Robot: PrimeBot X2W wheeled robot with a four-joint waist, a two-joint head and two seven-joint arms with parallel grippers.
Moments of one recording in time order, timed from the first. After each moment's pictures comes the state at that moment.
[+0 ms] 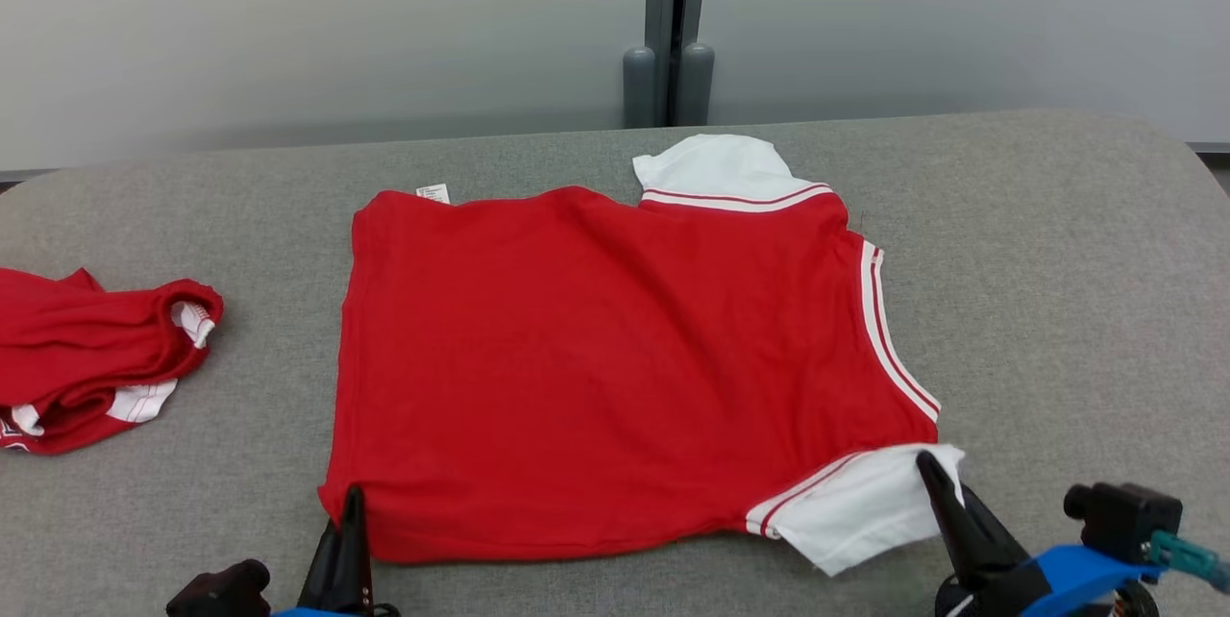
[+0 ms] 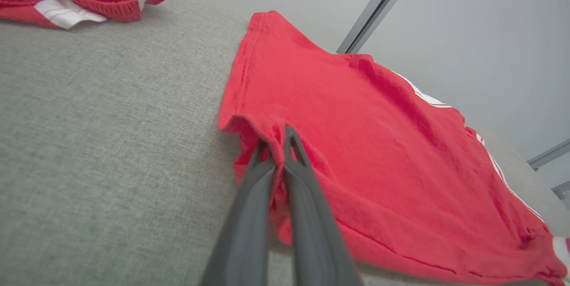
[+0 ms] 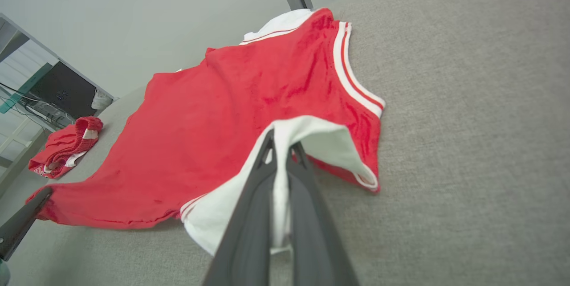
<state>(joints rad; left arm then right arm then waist) 0.05 0.16 -0.22 0.33 -0.65 -0.04 -0.25 0.09 -0.09 0.05 0.06 0.54 0.13 0.09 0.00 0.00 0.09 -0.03</state>
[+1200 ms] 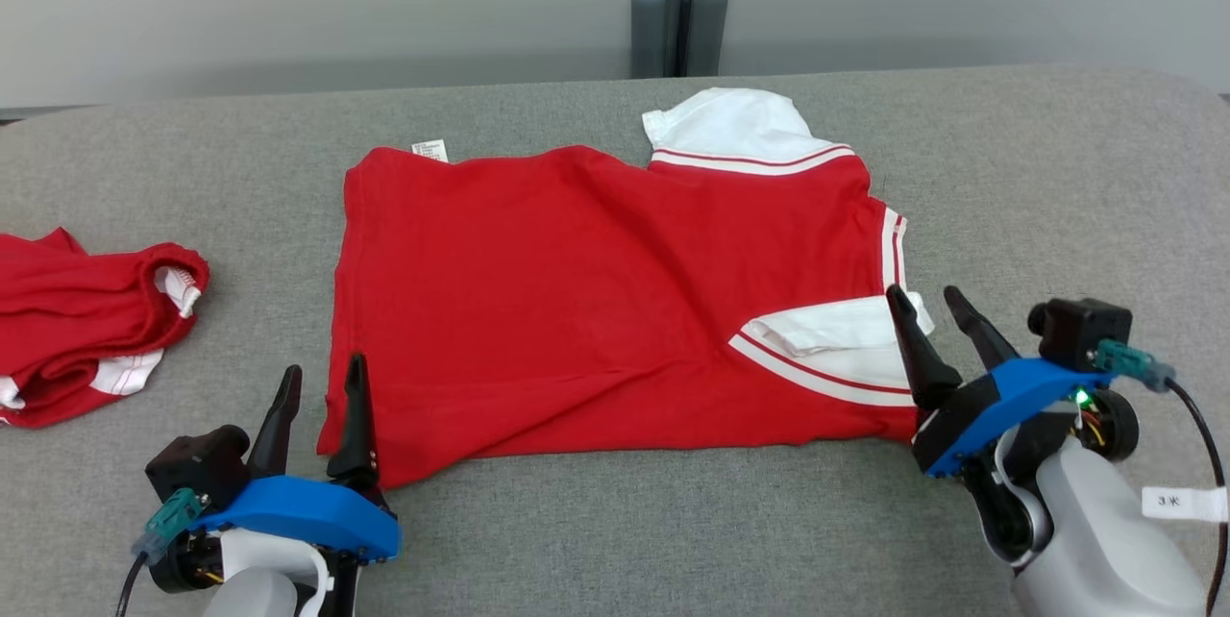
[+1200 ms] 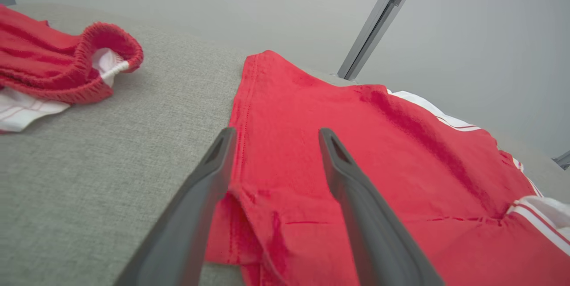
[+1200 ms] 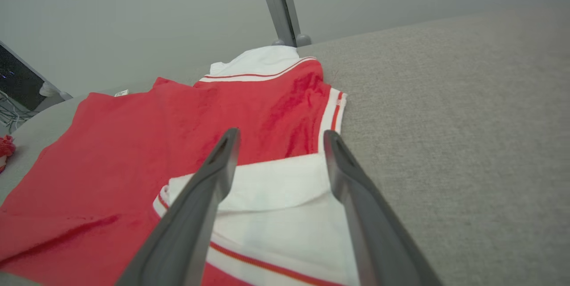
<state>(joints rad) -0.21 0.19 -0.23 0.47 -0.60 -0.05 -0.25 -0.45 -0.16 0.16 0.65 0.48 0.13 -0.10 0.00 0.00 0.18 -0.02</state>
